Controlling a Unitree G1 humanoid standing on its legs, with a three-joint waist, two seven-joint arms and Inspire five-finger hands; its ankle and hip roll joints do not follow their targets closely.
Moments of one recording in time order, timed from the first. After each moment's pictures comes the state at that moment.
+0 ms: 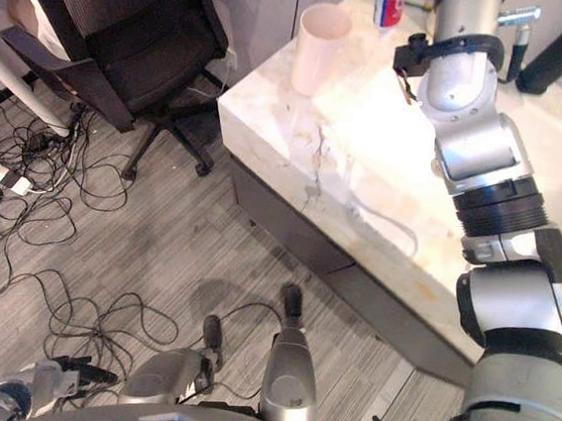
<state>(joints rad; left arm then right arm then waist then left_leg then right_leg) -0.07 0.39 -0.07 1.21 -0.38 0.24 0.00 -1.13 -0.86 0.42 0.37 0.13 -0.03 -0.41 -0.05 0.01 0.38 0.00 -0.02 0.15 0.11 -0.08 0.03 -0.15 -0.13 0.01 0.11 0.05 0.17</state>
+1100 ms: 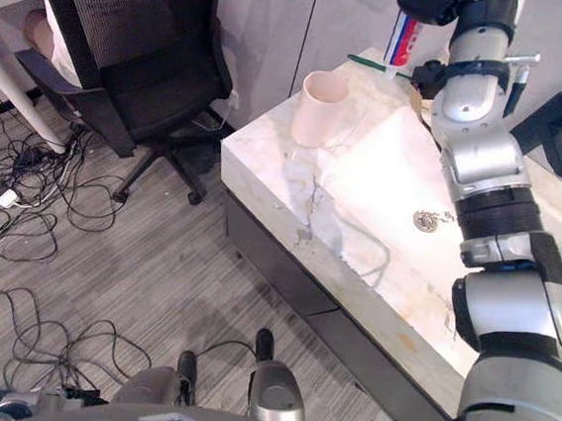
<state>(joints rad) -0.02 0.35 -0.11 1.19 -0.35 0.31 -0.02 -1.08 -0.84 0.38 0.47 0.30 -0.01 -0.40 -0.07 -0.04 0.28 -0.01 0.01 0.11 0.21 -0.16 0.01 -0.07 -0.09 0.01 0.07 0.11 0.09</state>
